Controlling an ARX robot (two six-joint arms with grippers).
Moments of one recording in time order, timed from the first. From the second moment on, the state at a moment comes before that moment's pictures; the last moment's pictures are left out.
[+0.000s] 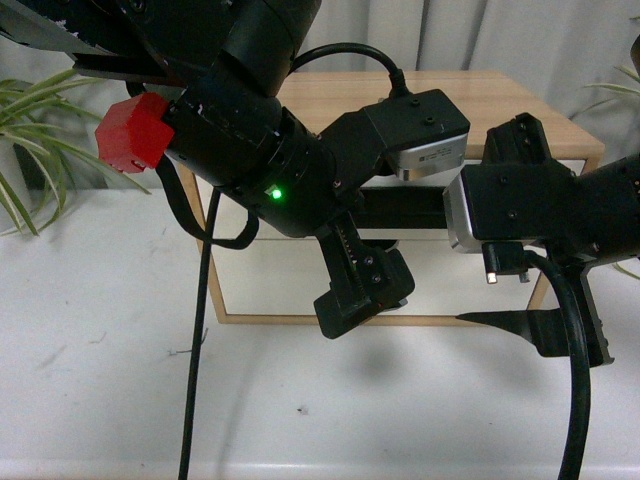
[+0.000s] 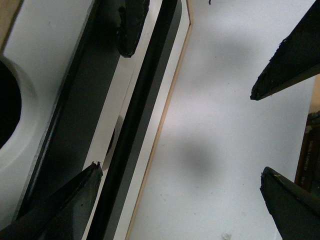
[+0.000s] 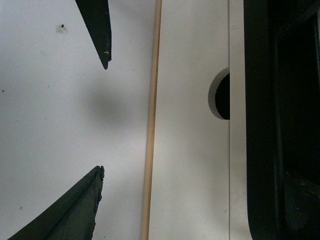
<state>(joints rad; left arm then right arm) -0.46 1.98 1.34 -0.26 0.33 0.83 0.16 1.90 1.09 -0.06 -0.58 -1.50</state>
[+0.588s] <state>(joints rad) -0.46 1.98 1.34 -0.27 0.34 0.85 0.17 1.90 1.07 -0.07 -0.59 -1.51</state>
